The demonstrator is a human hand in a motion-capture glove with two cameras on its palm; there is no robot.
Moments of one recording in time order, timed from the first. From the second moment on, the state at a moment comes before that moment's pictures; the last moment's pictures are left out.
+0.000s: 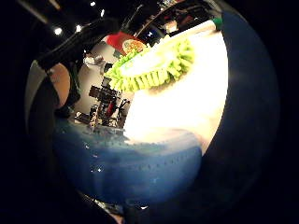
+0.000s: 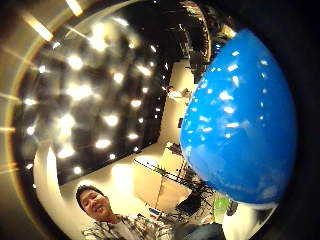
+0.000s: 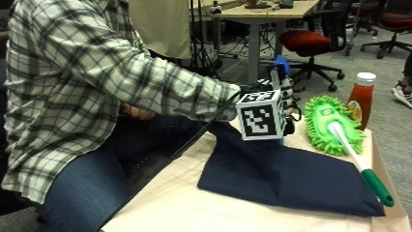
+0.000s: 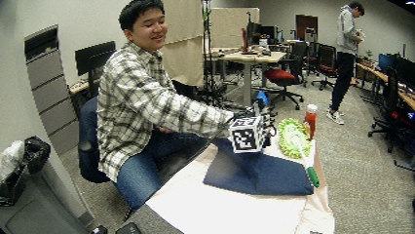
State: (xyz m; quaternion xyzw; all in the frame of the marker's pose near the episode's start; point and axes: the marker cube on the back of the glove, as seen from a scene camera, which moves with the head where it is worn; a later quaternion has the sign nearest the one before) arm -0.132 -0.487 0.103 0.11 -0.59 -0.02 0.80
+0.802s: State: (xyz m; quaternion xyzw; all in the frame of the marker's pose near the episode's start) arm -0.109 -0.462 0.105 0.06 -0.54 -0.05 0.84
